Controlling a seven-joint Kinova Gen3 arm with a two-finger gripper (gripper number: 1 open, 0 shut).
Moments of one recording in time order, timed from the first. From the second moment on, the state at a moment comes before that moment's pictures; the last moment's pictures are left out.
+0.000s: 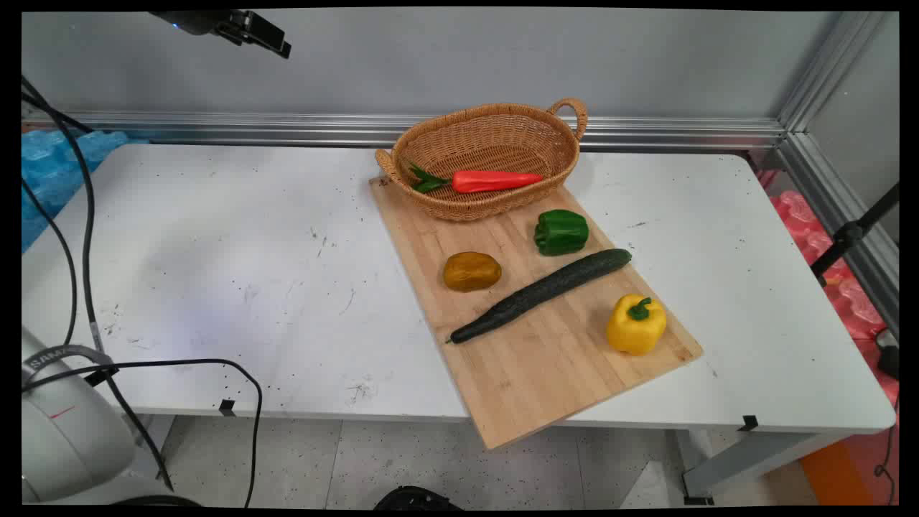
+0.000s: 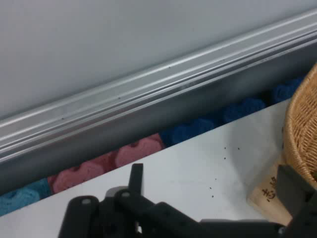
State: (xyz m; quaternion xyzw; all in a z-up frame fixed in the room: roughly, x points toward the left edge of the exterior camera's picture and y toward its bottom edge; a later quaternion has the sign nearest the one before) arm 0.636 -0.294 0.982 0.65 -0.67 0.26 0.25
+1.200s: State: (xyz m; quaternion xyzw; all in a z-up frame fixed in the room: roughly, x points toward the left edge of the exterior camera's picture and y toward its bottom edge) arm 0.559 -0.268 0.970 0.40 -0.87 0.12 0.25
